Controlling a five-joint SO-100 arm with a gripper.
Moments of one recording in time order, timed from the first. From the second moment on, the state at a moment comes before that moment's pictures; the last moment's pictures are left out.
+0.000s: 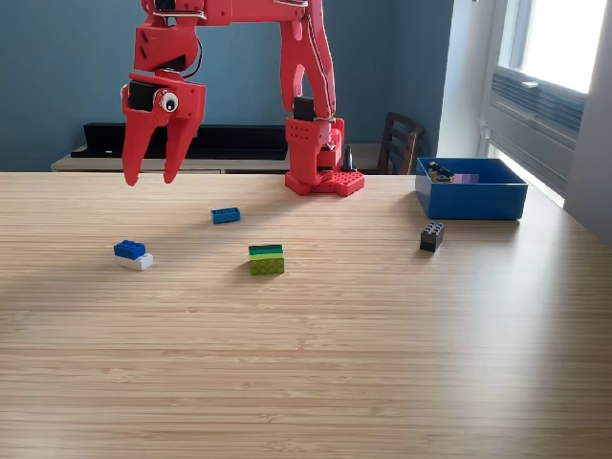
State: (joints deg) arm 42.6 84.6 78.1 72.3 -8.0
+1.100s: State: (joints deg) arm 41.8 51.3 46.8 80.8 -8.8
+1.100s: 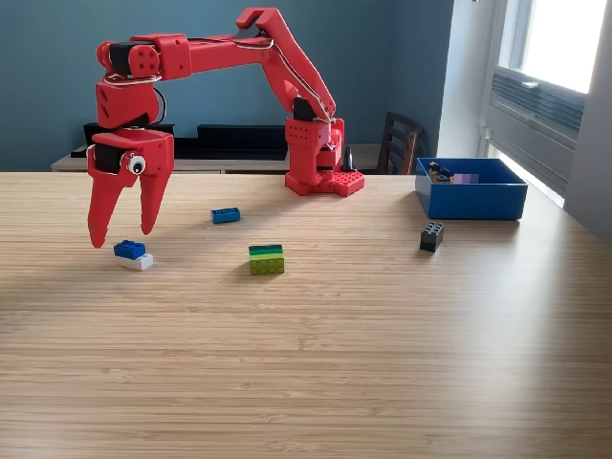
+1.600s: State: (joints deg) arm 40.9 42.8 35.5 86.0 -7.6
